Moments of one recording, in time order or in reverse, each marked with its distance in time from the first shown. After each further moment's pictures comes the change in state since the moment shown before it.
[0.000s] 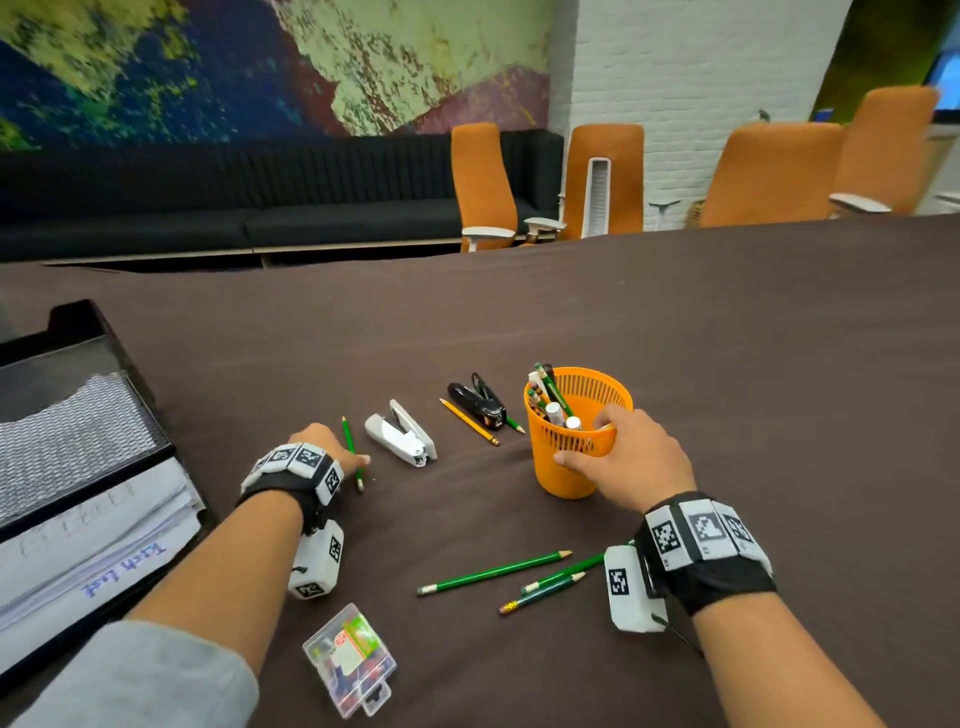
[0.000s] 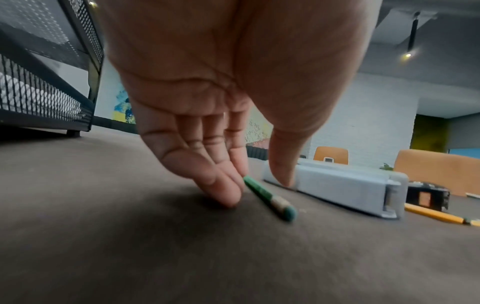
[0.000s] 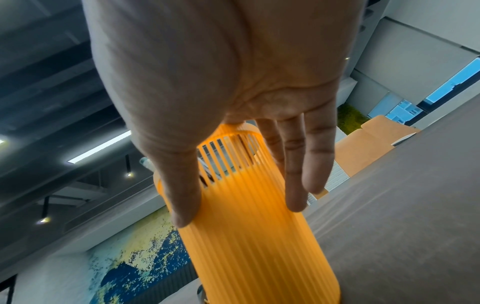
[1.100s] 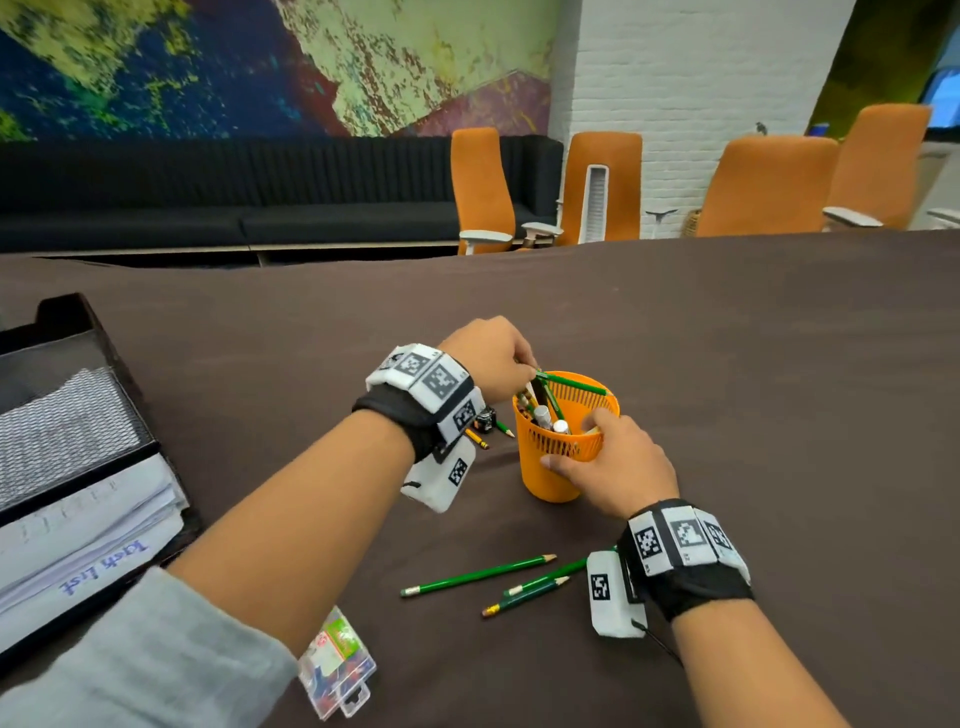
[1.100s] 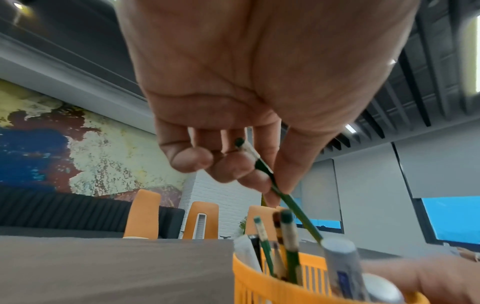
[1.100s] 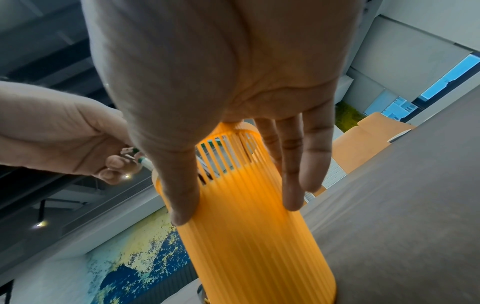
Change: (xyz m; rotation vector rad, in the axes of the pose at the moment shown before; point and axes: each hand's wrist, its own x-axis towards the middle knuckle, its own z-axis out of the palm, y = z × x) left_hand -0.153 0.162 -0.070 -0.041 0.079 0.884; right_hand 0.002 0.001 0.001 0.016 0.003 -0.004
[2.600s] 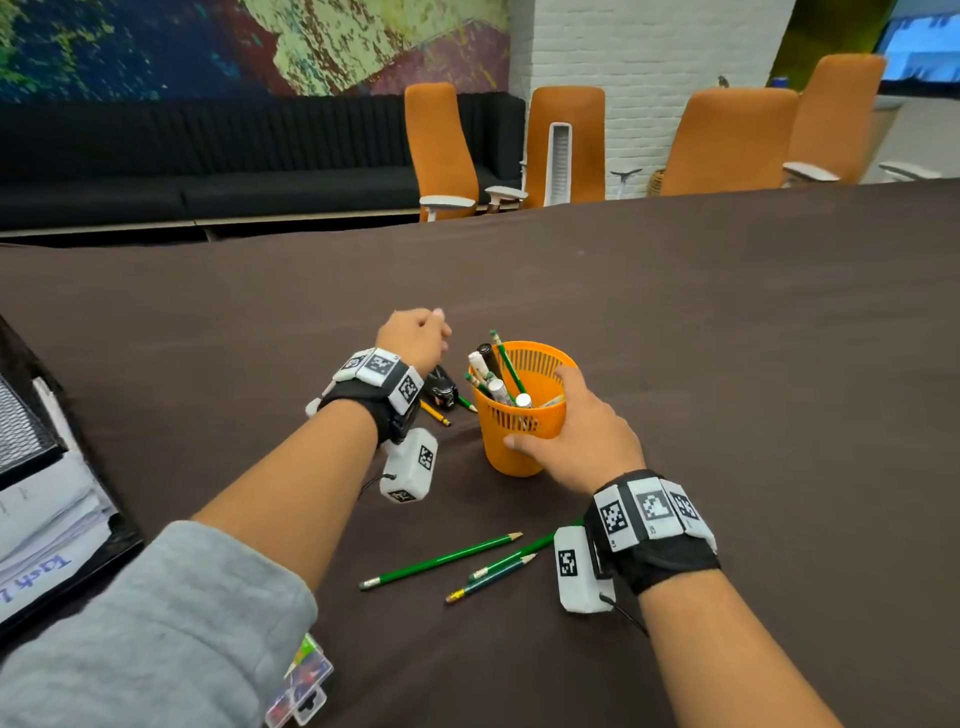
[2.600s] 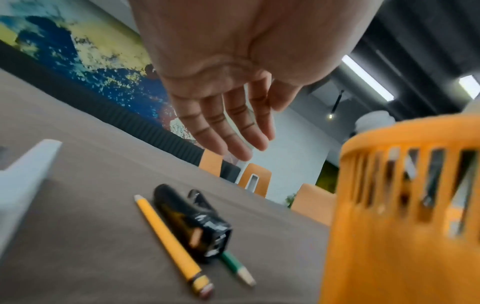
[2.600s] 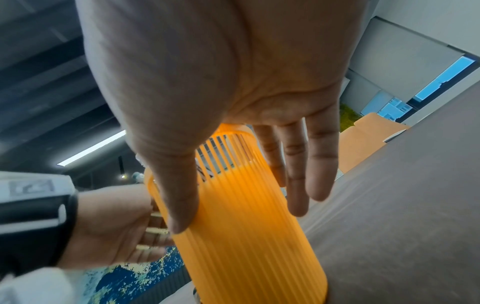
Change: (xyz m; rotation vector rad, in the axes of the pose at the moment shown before) left_hand 0.063 -0.074 0.070 -0.624 0.364 -0.302; right_hand -0.001 0.003 -0.001 0.074 -0.049 -0.002
